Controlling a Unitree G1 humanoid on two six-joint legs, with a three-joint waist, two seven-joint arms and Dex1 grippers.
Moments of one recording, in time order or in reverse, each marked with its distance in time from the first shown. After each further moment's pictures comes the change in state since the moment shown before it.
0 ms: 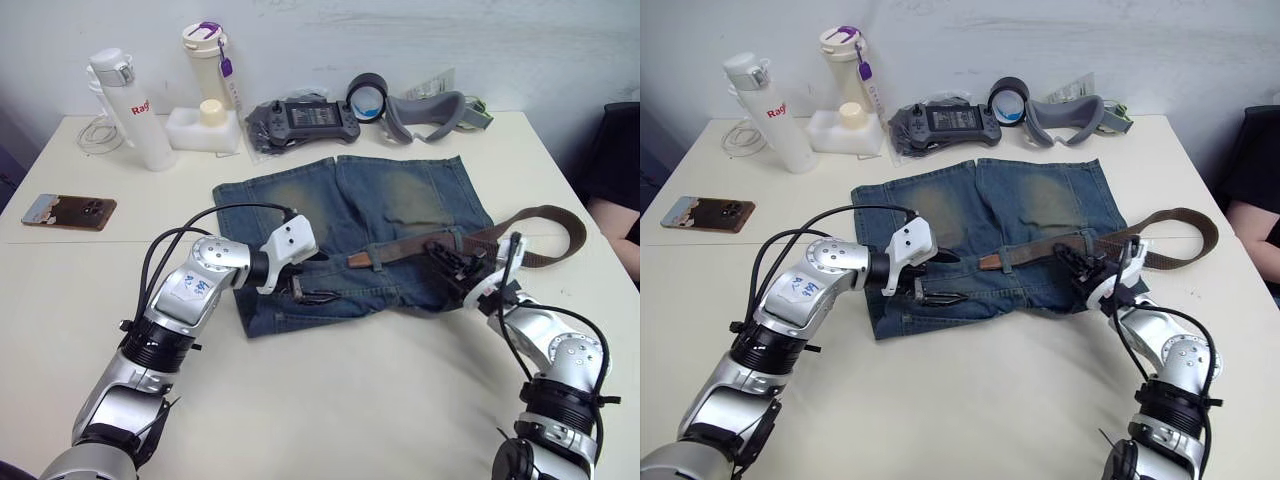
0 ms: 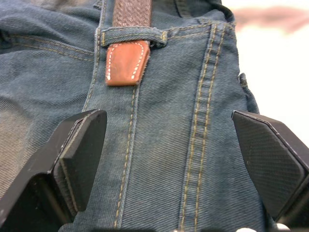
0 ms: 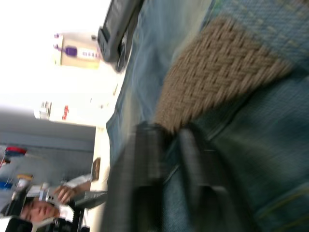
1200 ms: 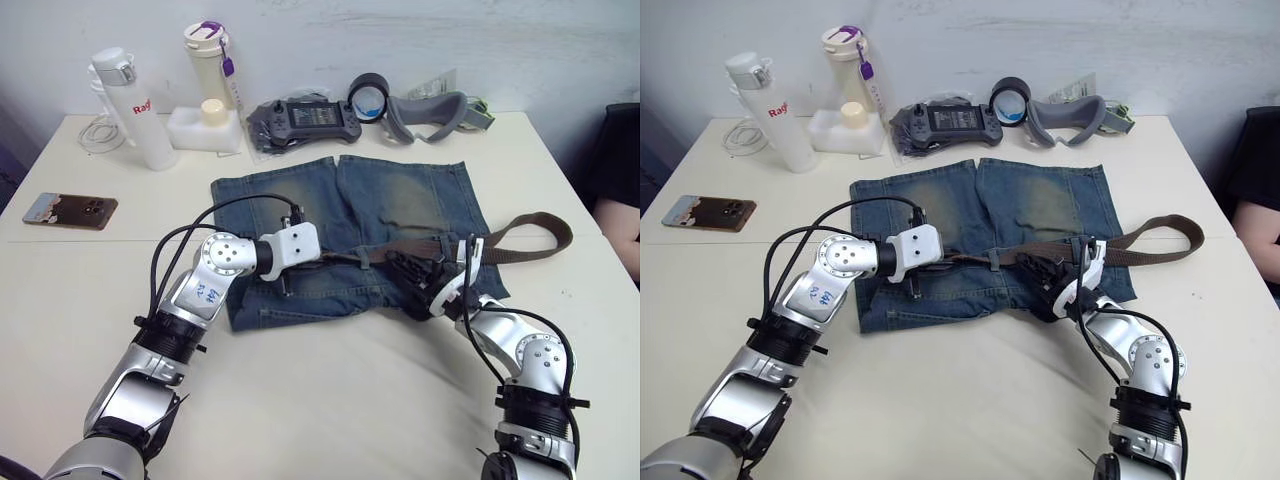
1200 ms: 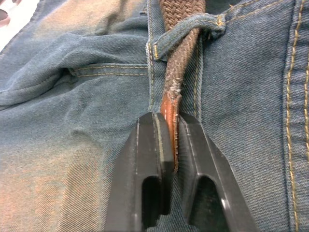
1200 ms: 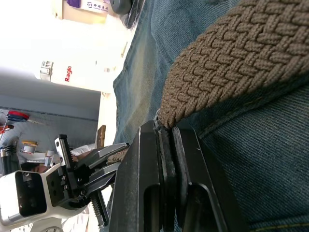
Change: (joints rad) left arm -0.032 -0.040 -0.028 0.226 0.280 -0.502 0.091; right arm 0.051 0.003 0.171 -0.096 0.050 -0.039 -0.049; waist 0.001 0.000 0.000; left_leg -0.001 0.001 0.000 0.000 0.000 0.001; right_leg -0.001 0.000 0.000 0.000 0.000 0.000
